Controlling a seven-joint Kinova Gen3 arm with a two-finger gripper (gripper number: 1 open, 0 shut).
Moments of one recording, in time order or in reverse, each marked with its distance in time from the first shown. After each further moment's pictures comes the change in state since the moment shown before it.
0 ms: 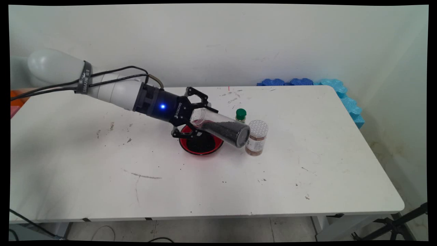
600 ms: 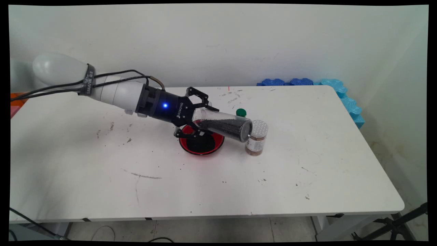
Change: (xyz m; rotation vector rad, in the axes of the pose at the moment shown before) arm 0.006 -0.004 0.005 -0.023 -0.010 -0.128
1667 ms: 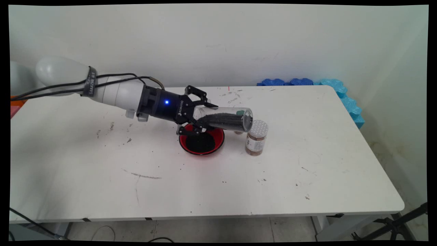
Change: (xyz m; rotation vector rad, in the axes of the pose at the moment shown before) arm 0.010 -0.001 0.003 -0.048 0.000 -0.164
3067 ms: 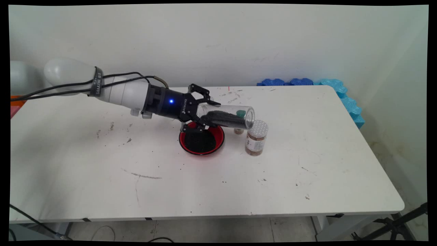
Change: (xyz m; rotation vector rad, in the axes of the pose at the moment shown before) arm 0.006 0.007 0.011 -0.020 0.021 0.068
